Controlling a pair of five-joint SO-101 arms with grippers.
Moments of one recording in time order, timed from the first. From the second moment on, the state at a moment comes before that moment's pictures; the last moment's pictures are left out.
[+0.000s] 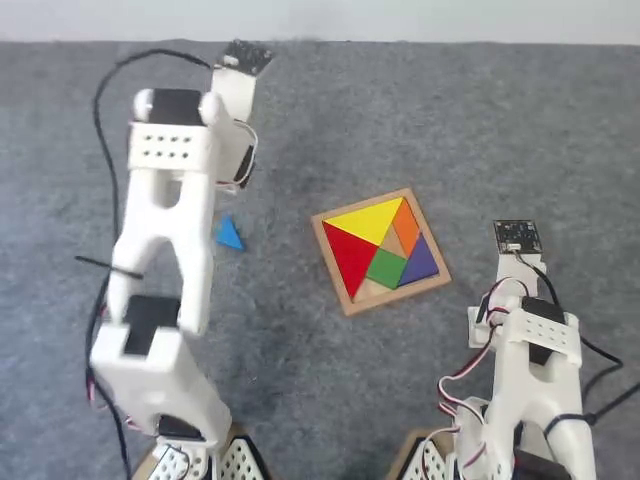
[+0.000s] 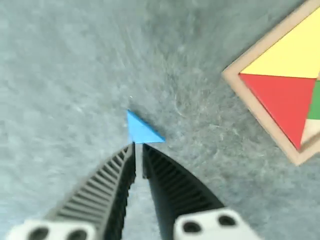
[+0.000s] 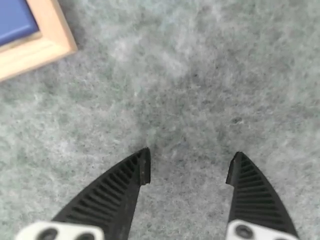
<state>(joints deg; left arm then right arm) -1.8 14.9 -22.0 98.3 -12.6 14.9 -32.2 70.4 47.3 17.7</state>
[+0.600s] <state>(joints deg) -9.4 27.8 2.0 76.6 6.3 14.9 -32.2 70.4 47.3 17.8</state>
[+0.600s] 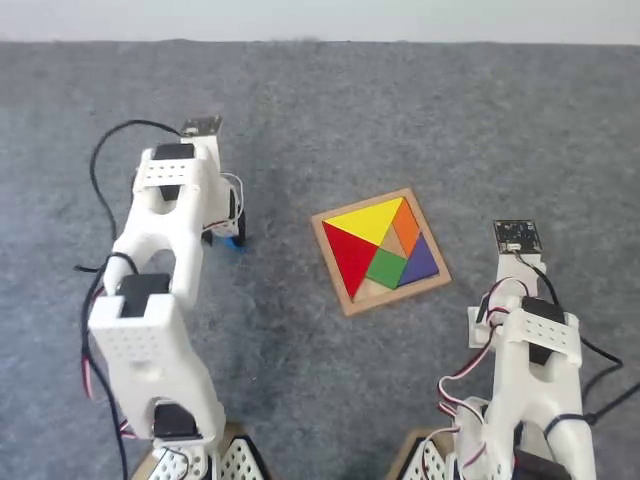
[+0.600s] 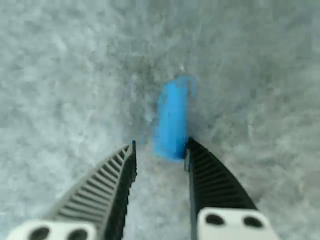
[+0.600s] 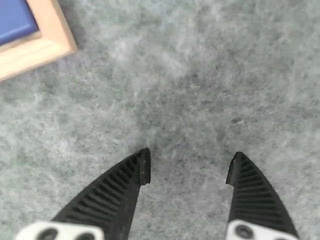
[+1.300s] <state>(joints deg) -9.7 36.7 -11.2 78.8 1.6 14.9 -32.2 70.4 47.3 17.8</state>
